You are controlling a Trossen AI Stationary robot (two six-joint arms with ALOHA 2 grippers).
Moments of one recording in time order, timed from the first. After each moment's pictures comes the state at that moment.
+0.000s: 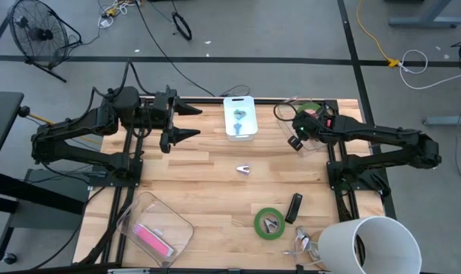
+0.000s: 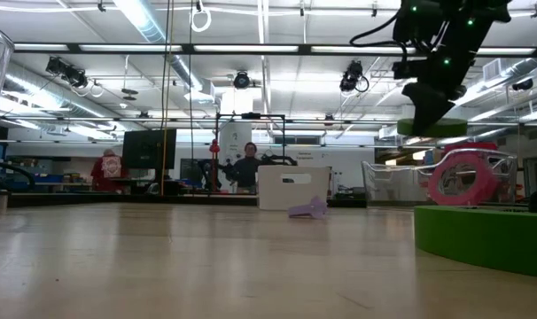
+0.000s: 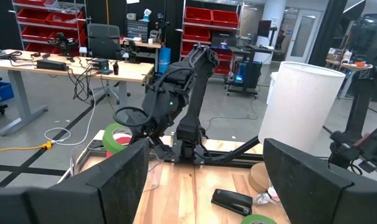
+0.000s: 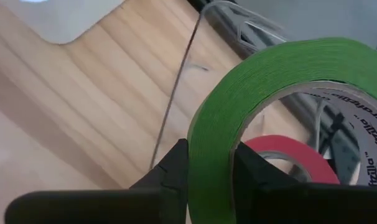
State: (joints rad) left arm 0.17 0.99 1.19 -0.22 0.16 -0.09; right arm -0.36 1.08 0.83 -0.87 0.48 0.25
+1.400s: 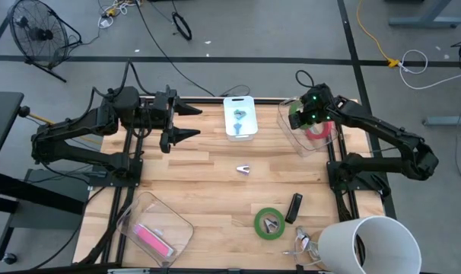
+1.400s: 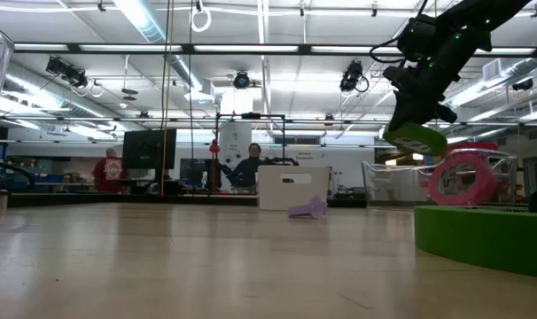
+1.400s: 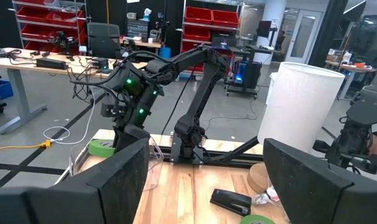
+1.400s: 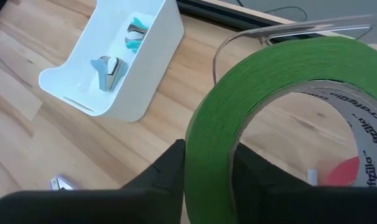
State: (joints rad) left arm 0.17 0.99 1.19 -0.22 0.16 -0.10; right arm -0.78 1.08 0.83 -0.64 -0.13 0.36
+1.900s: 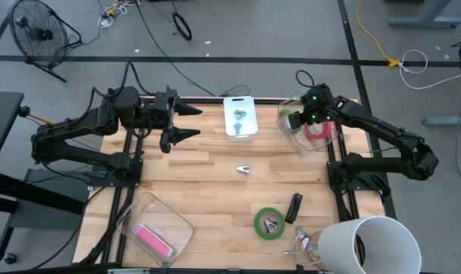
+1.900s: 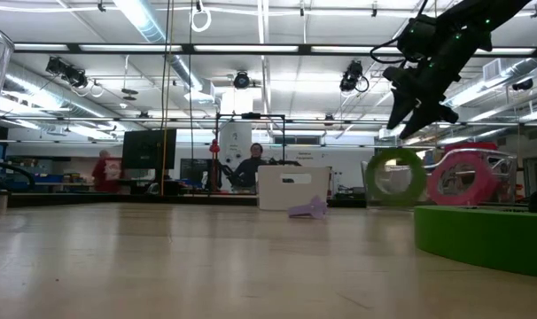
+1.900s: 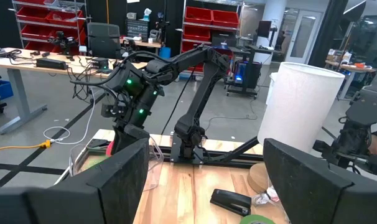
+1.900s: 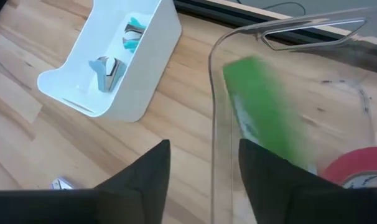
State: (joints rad) left arm 0.17 0.99 1.19 -0.22 0.16 -0.10; right arm -0.78 1.08 0.83 -0.65 -0.12 0.38
